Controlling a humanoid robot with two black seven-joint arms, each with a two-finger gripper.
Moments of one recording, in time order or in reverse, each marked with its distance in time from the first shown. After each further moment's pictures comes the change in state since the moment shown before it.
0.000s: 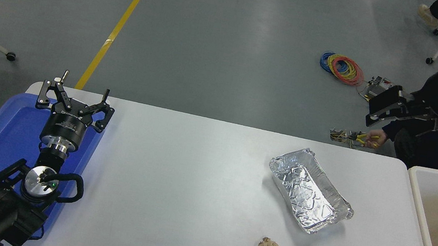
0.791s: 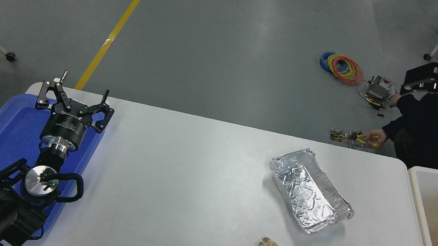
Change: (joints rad) left arm 0.000 0.000 0.000 0.000 0.000 0.000 0.000; right arm -0.102 -0.040 0.031 -0.190 0.000 -0.039 0.001
